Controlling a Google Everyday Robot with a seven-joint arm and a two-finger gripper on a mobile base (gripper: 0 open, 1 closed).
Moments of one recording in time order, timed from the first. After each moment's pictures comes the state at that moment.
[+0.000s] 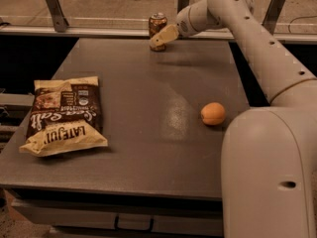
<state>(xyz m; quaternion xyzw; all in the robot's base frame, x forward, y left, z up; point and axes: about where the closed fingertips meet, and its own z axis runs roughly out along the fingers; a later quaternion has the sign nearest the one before) 0.863 -0.047 0.896 -0.40 0.77 0.13 0.48</state>
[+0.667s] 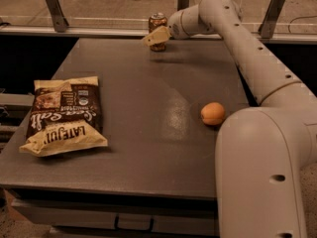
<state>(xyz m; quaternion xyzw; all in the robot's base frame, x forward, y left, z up) 0.880 -0.020 0.885 -0.37 0.77 0.17 0.50</state>
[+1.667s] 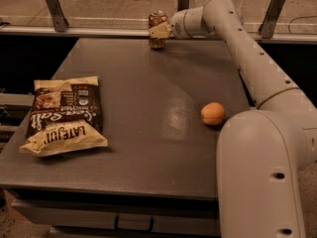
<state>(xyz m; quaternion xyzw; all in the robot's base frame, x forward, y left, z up) 0.892 -0.025 0.890 -0.35 0.75 0.19 0.52</state>
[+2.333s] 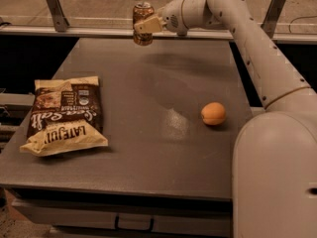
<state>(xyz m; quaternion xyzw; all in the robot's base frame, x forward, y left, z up) 0.820 0.021 0.944 -0.43 0.69 0.27 0.52</state>
